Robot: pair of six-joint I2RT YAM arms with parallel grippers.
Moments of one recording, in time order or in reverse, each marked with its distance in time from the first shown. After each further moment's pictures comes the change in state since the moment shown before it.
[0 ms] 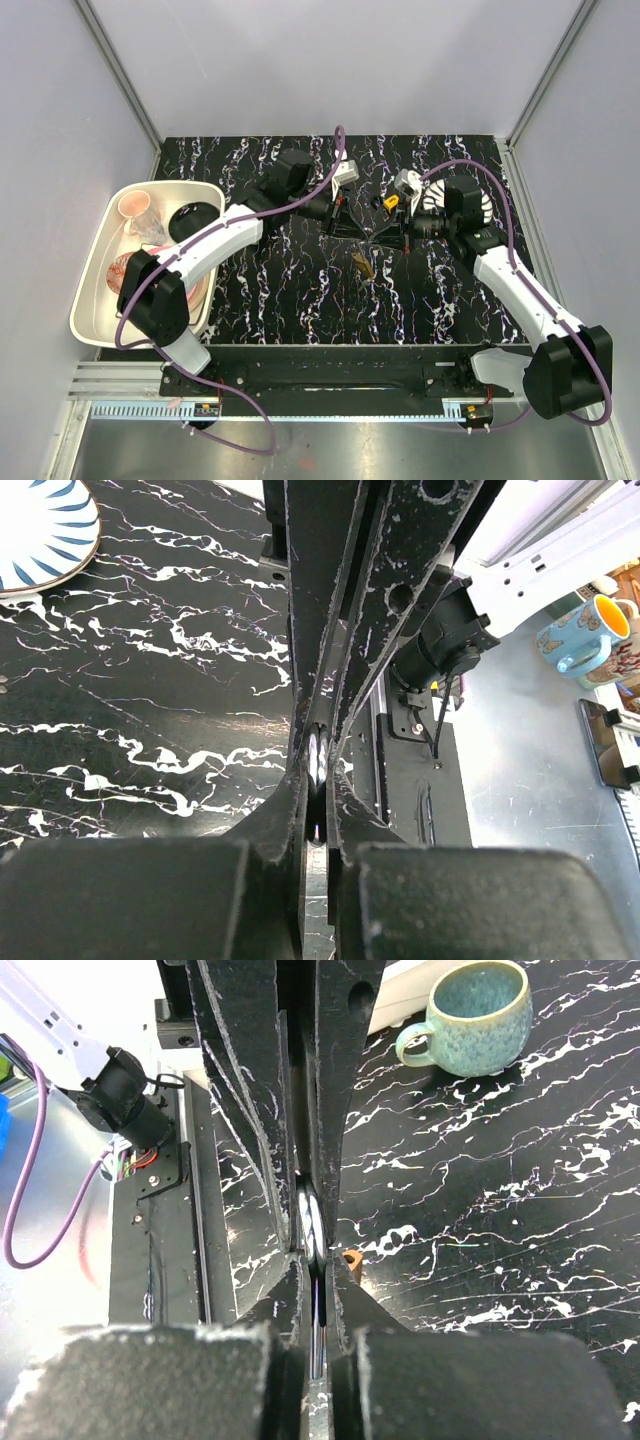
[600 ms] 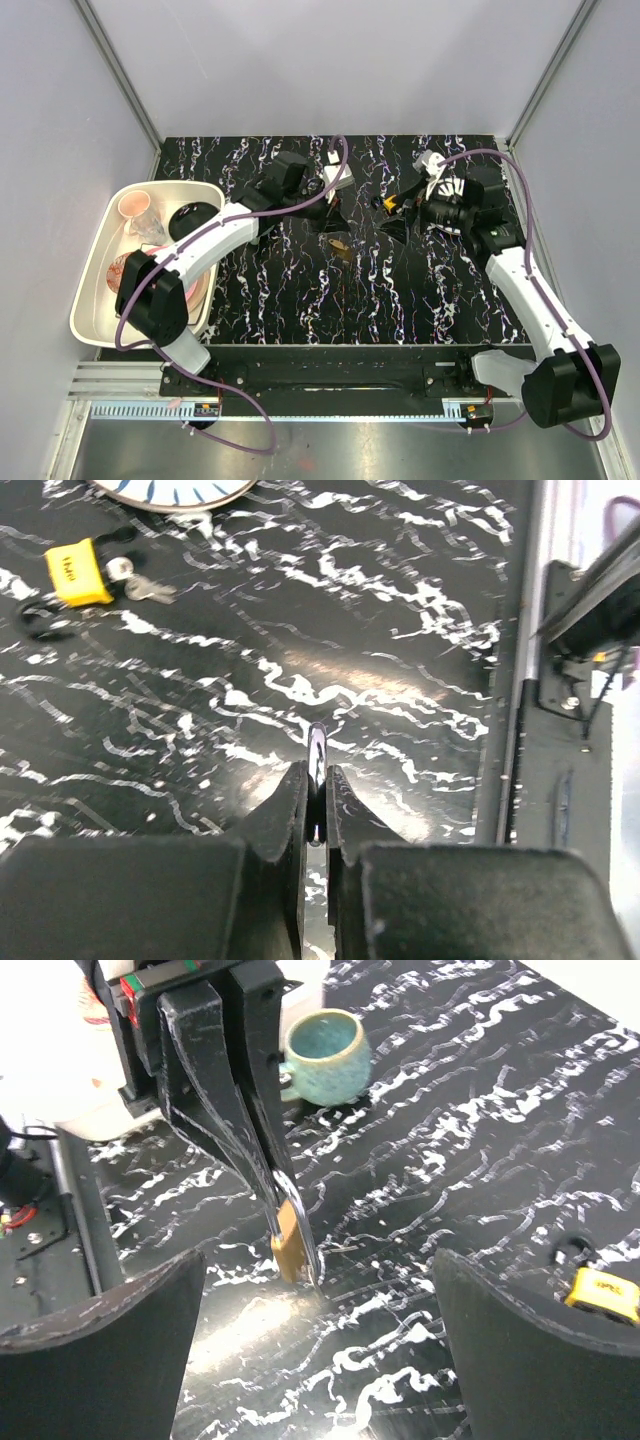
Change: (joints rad) left arm 0.034 -0.007 -0.004 -0.143 -0.253 0.210; right arm -0.079 -0.045 0.059 -0.004 0.177 -0.015
